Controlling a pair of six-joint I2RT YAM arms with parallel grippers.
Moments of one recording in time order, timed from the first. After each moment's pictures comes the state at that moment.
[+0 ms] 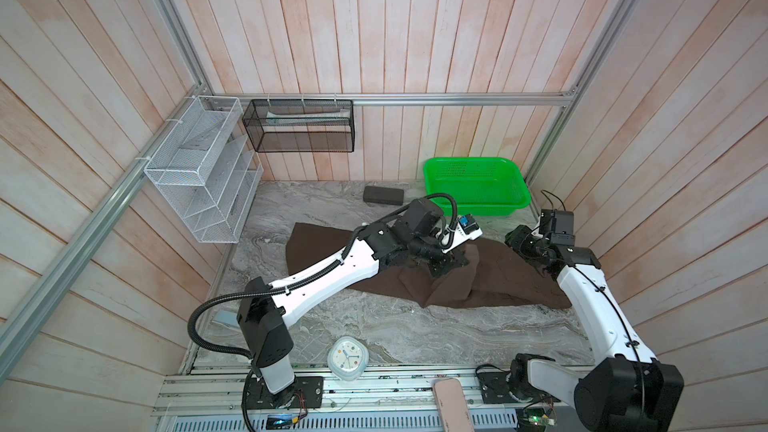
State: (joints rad) left arm -0.98 1.75 1.62 -0.56 0.48 0.17; right arm -0.09 1.17 0.97 -0.61 -0.07 0.62
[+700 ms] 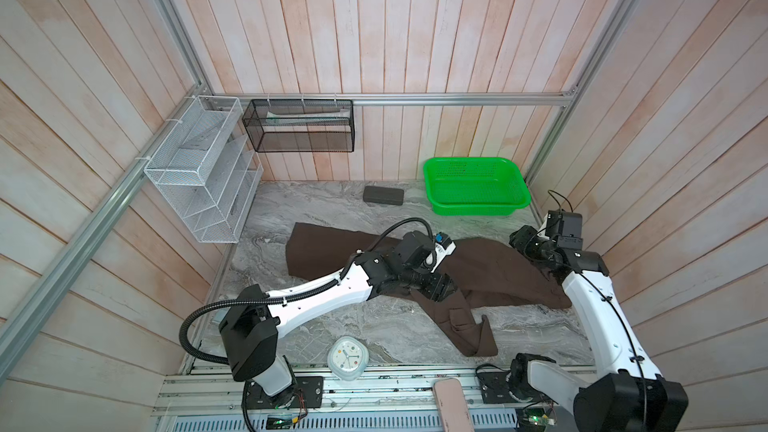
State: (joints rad) left arm -1.01 1.62 1.22 -0.35 0.29 -0.43; right arm -0.10 1.10 0.98 -0.65 -0.08 0.60
